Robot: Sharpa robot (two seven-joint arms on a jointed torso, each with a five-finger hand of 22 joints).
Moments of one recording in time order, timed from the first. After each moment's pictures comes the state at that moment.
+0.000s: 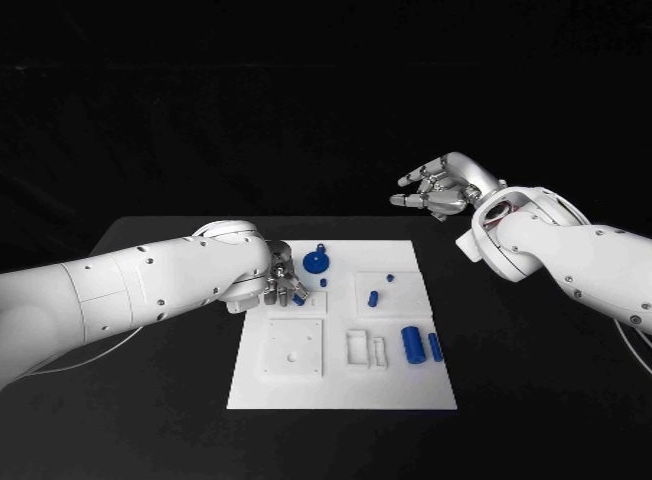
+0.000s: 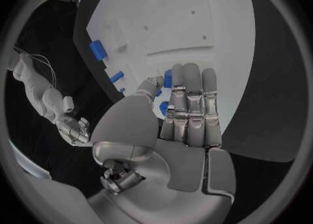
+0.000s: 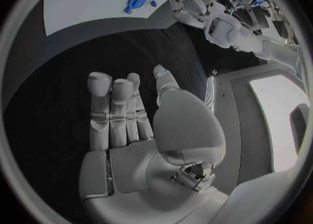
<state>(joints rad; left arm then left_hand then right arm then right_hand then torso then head) 1.40 -0.49 -0.24 1.20 -0.99 0.08 -0.55 1.19 0.04 0.09 -0.06 0.74 1.20 0.08 0.06 0.62 1.48 -0.04 0.34 0.10 1.38 -0.09 0.80 0.41 0.02 0.95 -0.12 0.93 0.51 1.19 -0.79 0.19 1.36 -1.18 -0.43 -0.05 1.29 -0.08 -0.08 0.03 0.37 1.03 0.10 0.06 0.06 1.19 -0.01 0.80 0.59 1.41 -0.07 0.92 0.82 0.09 1.47 -0.09 0.58 1.31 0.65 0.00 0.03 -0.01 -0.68</state>
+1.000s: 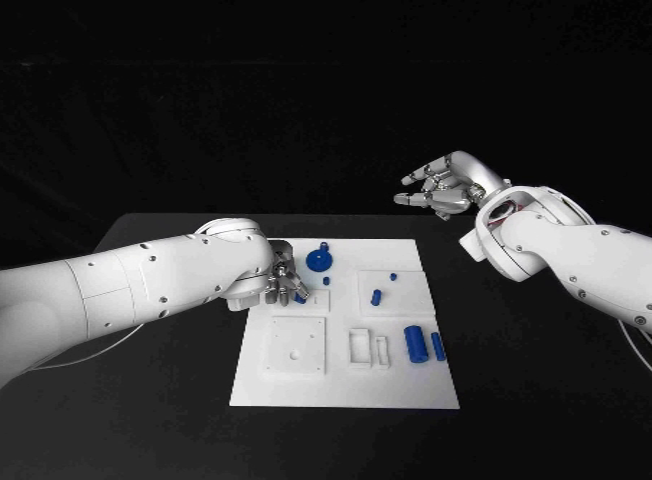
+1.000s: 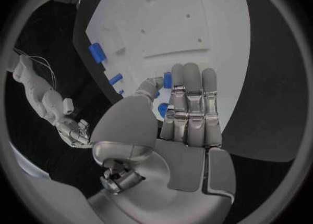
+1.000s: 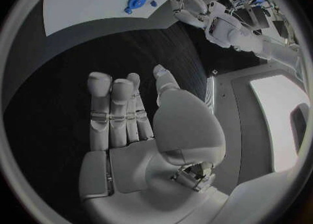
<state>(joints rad) 1.40 -0.50 -0.24 1.20 -1.00 0.10 -0.55 1.17 0.04 0.09 -0.07 0.75 1.21 0.08 0.06 0.63 1.48 -0.04 0.35 0.10 1.37 -0.09 0.80 0.41 0.02 0.95 -0.12 0.94 0.52 1.19 -0.79 0.19 1.36 -1.18 -0.43 -0.05 1.29 -0.08 -0.08 0.03 0.37 1.03 0.10 0.06 0.06 1.19 -0.01 0.80 0.58 1.41 -0.07 0.92 0.82 0.09 1.47 -0.09 0.58 1.31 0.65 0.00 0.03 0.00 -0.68</state>
